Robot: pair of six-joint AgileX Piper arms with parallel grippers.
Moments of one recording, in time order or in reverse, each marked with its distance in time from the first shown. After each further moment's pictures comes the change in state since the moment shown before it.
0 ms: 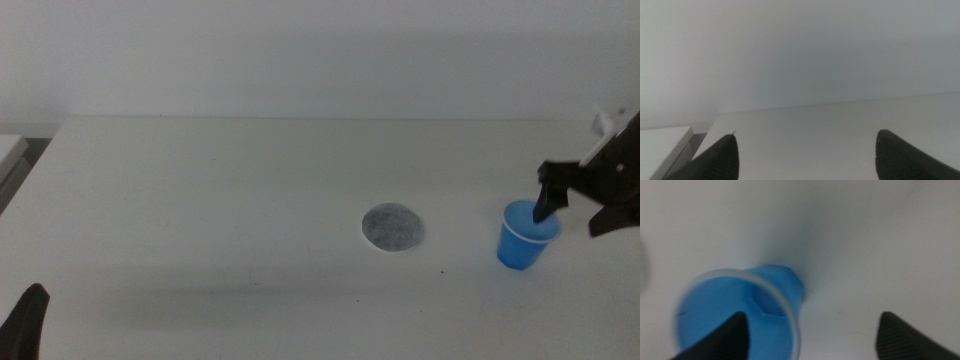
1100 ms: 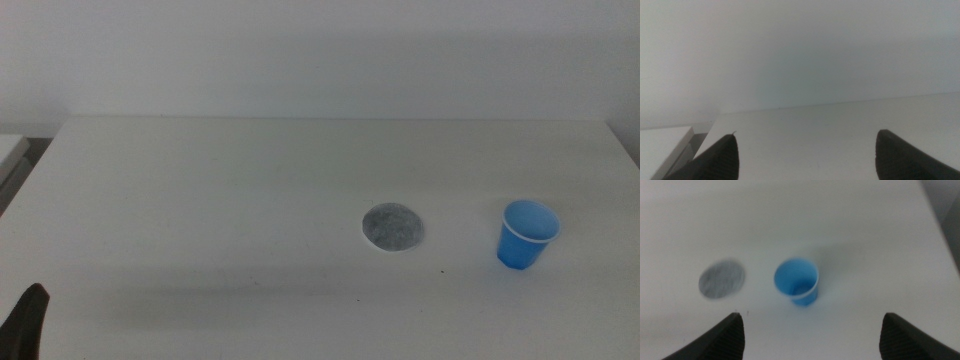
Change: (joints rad) left arm 0.000 0.000 0.000 0.000 0.000 0.000; right arm 0.000 -1.016 0.438 -0.045 -0.140 -0.035
